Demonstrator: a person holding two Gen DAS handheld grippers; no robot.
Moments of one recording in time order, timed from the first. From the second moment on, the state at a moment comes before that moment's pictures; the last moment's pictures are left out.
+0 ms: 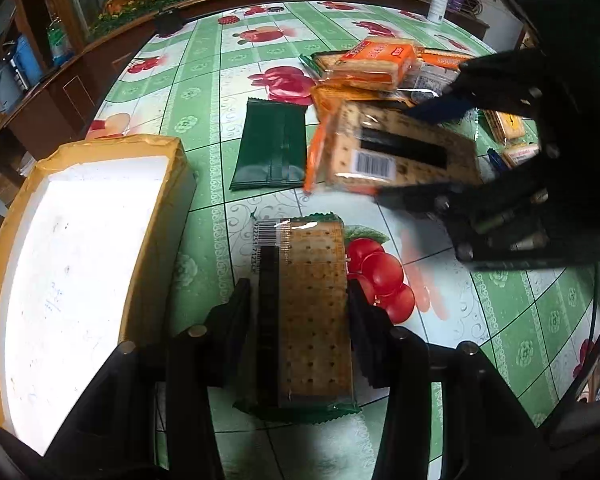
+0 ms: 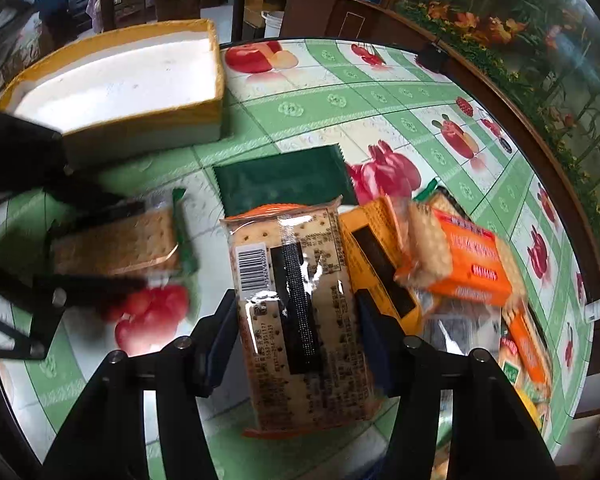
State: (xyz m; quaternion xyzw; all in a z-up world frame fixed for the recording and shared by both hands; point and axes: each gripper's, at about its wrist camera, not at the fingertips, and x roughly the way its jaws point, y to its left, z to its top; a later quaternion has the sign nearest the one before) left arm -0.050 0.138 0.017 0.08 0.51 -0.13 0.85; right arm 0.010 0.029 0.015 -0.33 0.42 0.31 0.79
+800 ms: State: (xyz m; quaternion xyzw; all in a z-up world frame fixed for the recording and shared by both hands) left arm -0.079 0.151 0.074 0.04 0.46 -0.11 0.88; right arm -0.020 0.004 0.060 -0.19 0.42 0.31 0.83
